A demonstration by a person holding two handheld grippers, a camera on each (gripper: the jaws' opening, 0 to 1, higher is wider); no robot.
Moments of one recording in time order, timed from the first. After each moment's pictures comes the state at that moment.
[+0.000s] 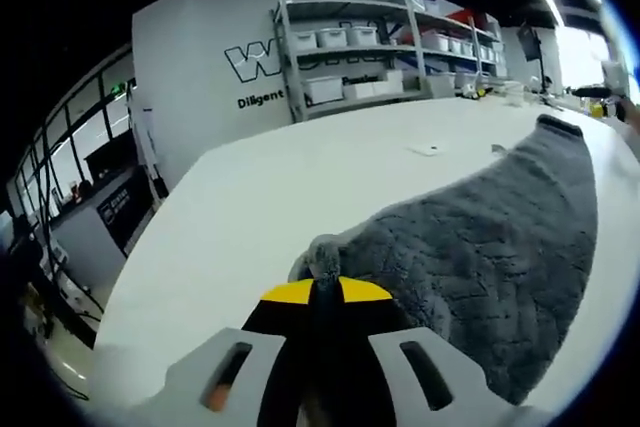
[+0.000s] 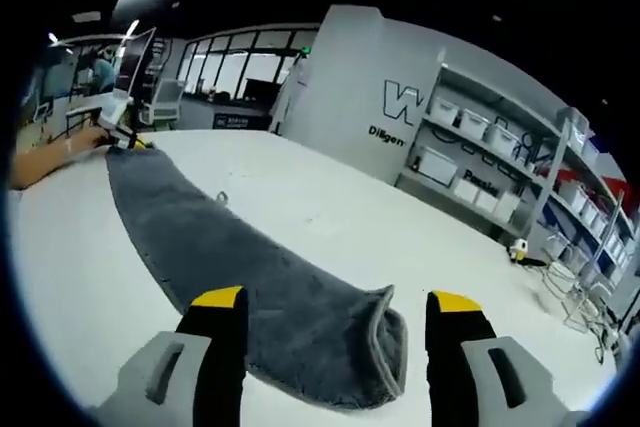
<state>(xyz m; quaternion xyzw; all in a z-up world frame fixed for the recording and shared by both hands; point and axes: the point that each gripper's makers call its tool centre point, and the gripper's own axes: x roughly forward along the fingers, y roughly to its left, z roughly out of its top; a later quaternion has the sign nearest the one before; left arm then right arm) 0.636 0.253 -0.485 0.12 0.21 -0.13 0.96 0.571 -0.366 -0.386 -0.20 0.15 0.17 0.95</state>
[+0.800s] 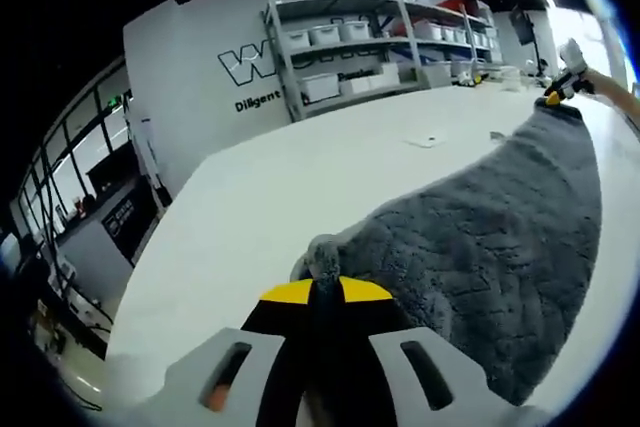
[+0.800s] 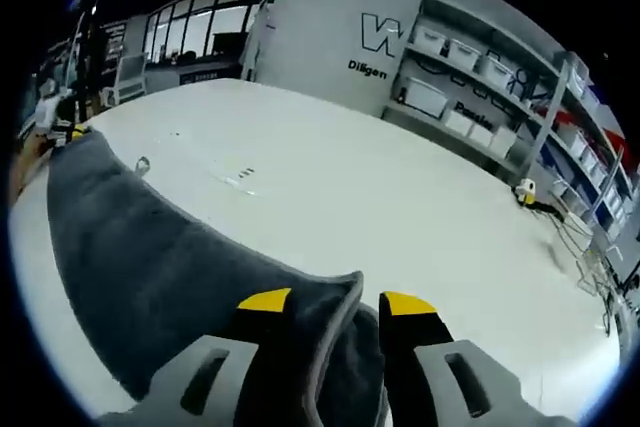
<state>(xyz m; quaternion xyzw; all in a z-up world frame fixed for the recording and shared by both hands) 0.636 0.252 -0.484 0.15 0.21 -0.13 0.96 0.674 -0.404 -0.457 -0.17 0.29 0.10 0.94</state>
